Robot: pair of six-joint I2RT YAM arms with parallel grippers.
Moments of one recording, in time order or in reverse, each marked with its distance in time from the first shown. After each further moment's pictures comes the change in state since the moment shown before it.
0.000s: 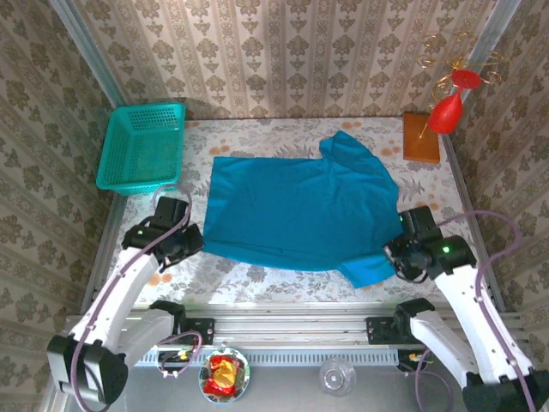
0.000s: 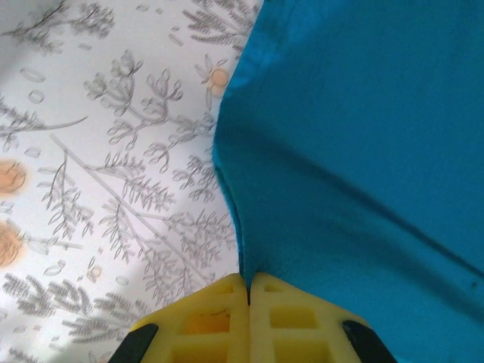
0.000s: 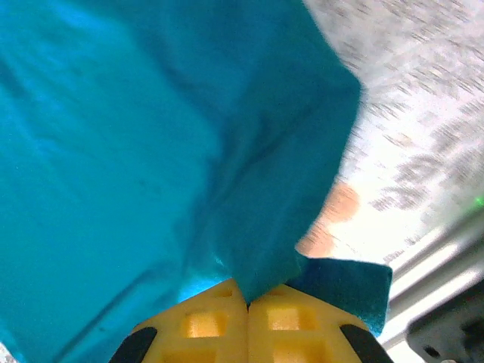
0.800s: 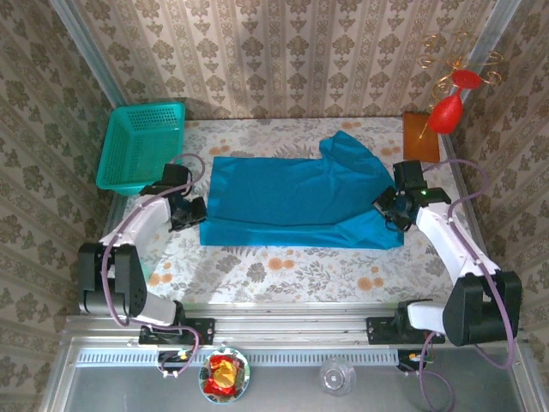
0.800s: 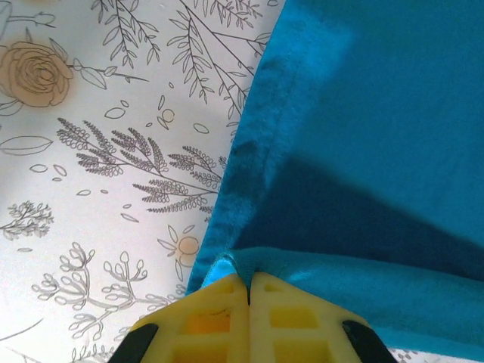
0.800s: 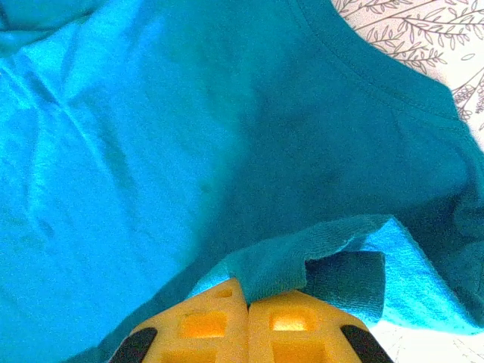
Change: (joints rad) left arm 0.134 0.511 0.198 0.208 0.076 0.237; right arm -0.151 0.486 0.148 0.415 -0.044 -0.320
